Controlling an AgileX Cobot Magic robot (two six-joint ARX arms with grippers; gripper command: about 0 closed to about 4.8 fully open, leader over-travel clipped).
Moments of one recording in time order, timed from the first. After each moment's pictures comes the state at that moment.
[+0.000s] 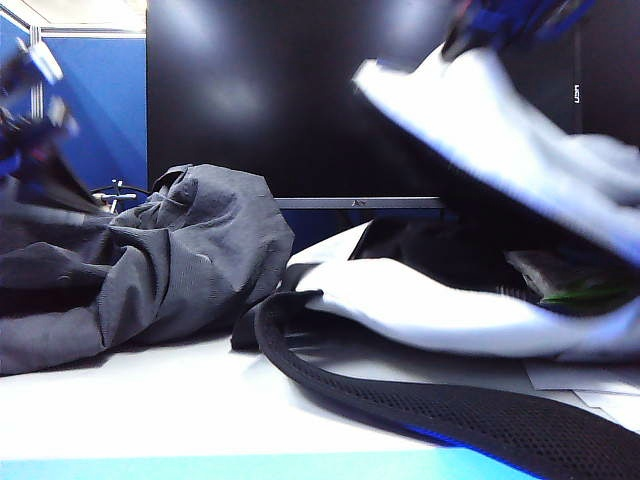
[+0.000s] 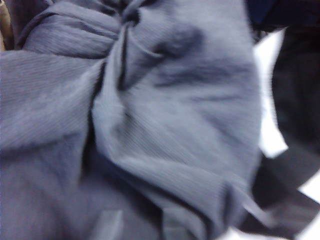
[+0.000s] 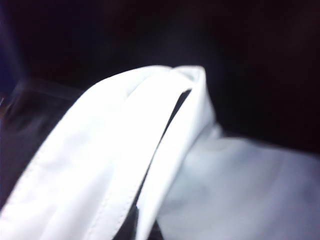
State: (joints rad) left arm -0.12 1.25 0.45 0.44 0.36 -0.08; right arm 0.41 1.22 0.92 0.18 0.01 0.02
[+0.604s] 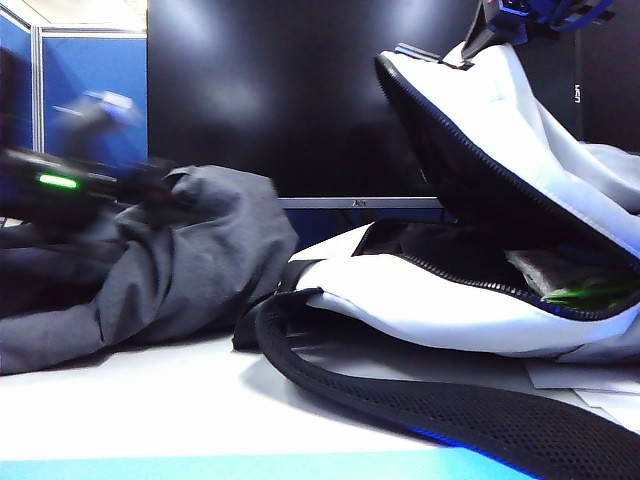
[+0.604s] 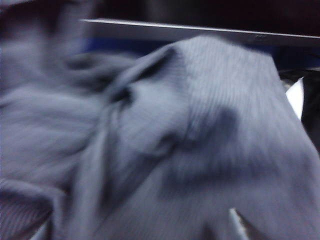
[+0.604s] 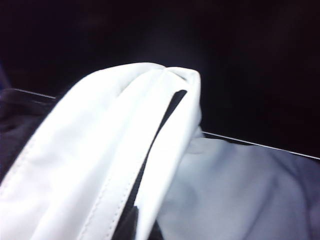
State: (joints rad) left arm -0.21 1.76 0.65 0.97 0.30 -0.08; right arm 0.36 1.21 0.92 0.14 -0.02 0.03
